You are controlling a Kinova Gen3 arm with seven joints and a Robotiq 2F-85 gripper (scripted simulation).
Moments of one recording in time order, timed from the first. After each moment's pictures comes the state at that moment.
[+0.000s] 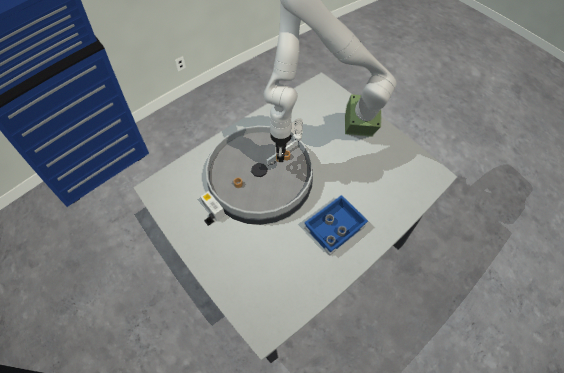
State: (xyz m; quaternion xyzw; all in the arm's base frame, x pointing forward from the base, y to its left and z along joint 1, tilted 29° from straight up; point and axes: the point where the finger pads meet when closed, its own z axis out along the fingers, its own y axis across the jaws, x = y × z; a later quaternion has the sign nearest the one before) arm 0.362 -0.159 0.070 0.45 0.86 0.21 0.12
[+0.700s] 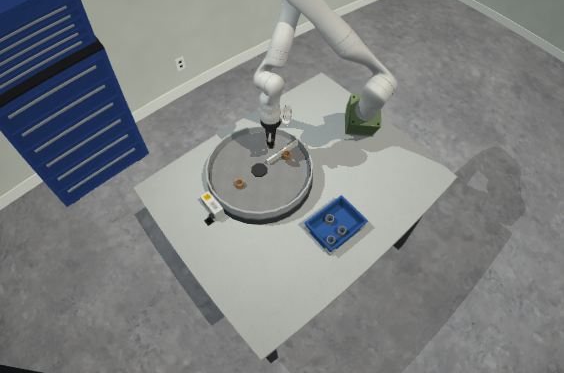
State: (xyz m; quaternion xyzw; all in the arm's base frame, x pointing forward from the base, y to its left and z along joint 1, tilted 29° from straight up) arm 0.340 -0.226 0.040 0.45 0.86 0.21 0.12
